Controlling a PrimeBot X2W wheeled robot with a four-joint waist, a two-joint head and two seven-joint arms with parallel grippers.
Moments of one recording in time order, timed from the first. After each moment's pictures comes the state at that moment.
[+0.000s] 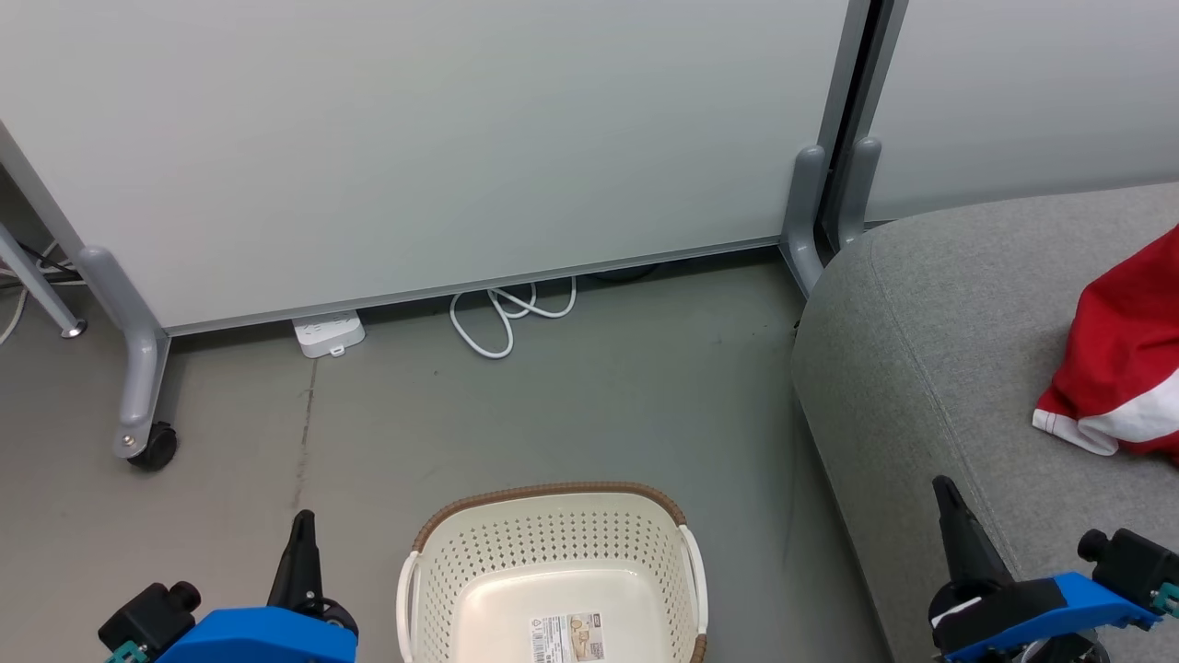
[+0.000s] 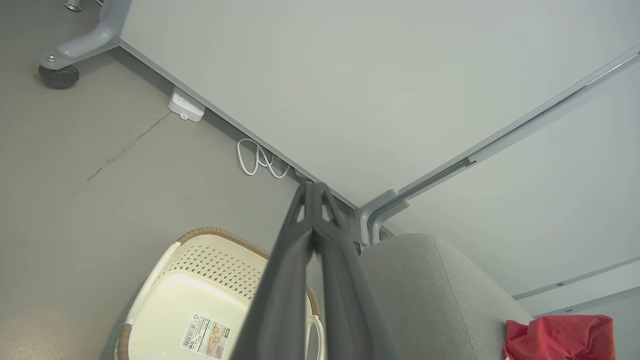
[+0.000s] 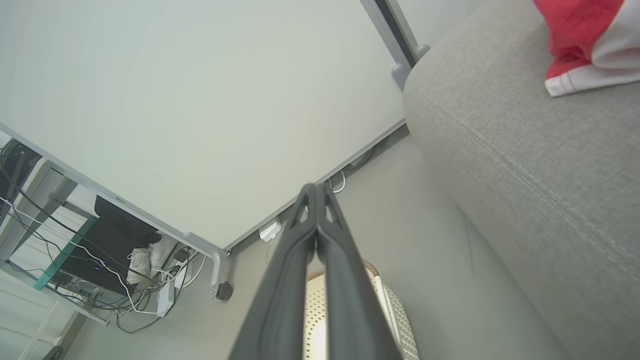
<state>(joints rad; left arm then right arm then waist) -0.03 0.07 -0.02 0.38 -0.88 -0.13 -0.10 -0.02 -0.05 -0.05 0.25 0.71 0.13 -0.03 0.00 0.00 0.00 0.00</state>
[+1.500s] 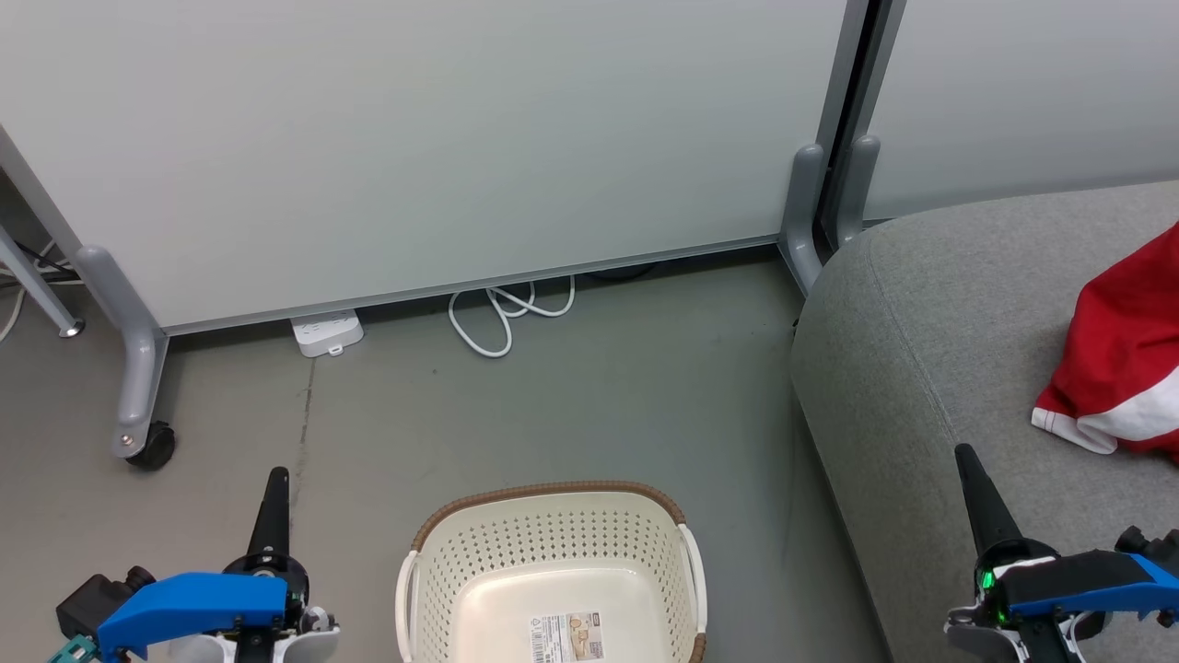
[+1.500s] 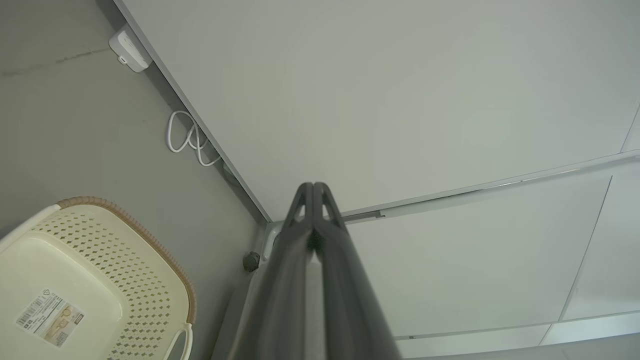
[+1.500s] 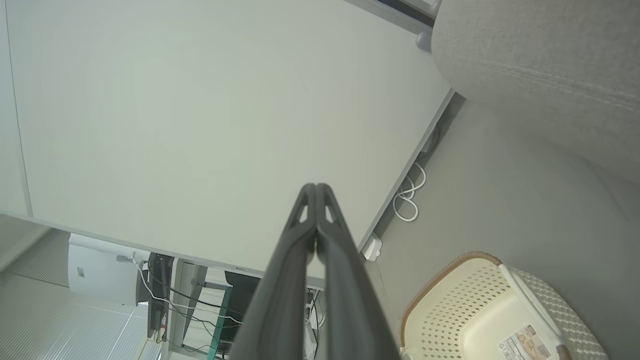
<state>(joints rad) -0.07 0.06 0.06 0.30 -1.32 -0.13 0.03 -0.08 -0.05 -0.09 0.25 1.25 0.13 0.06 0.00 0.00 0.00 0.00</state>
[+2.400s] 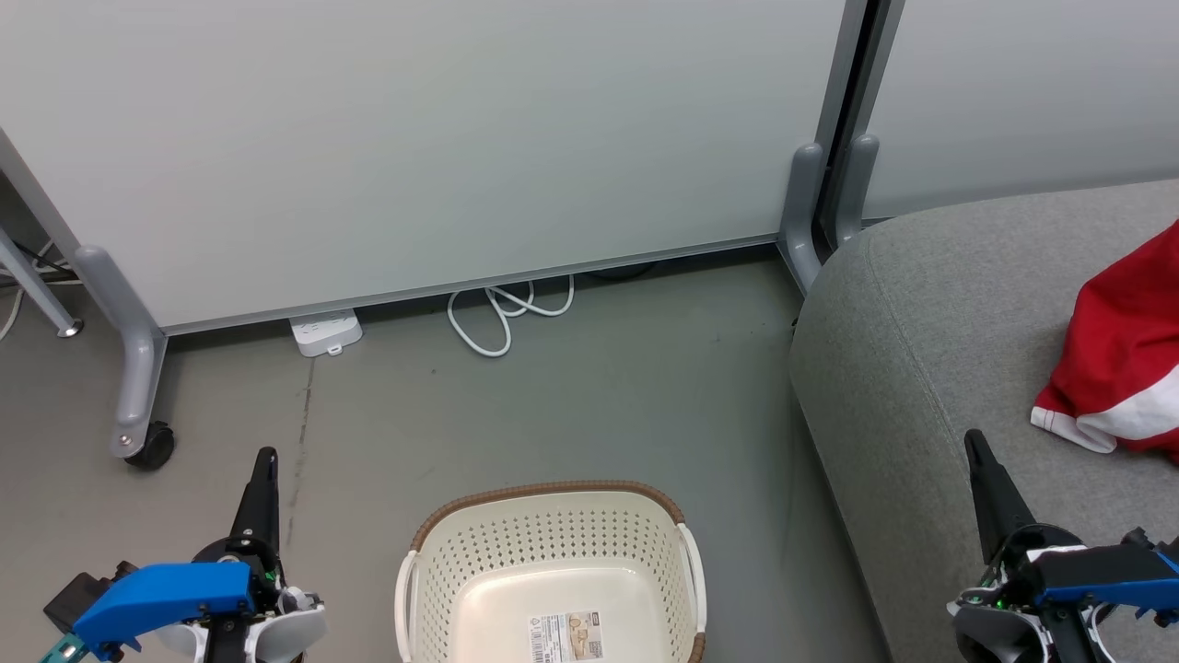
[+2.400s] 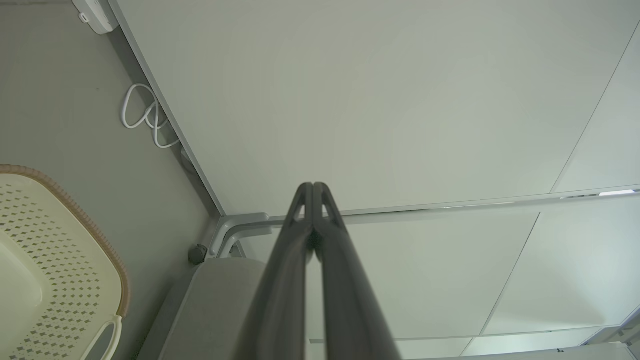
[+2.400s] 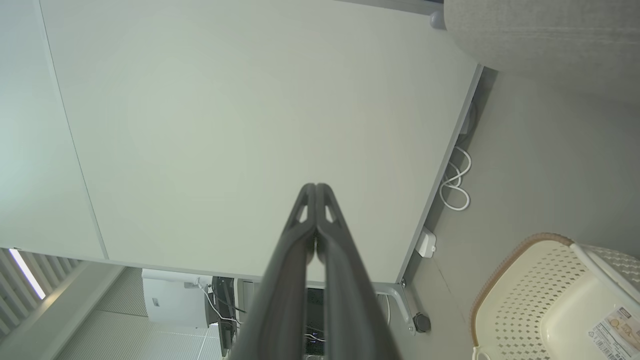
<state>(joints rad) -0.09 0.05 0.09 0.26 -1.51 -0.13 0.09 -0.09 -0.05 -0.10 0.25 1.48 0.13 0.10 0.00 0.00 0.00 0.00</state>
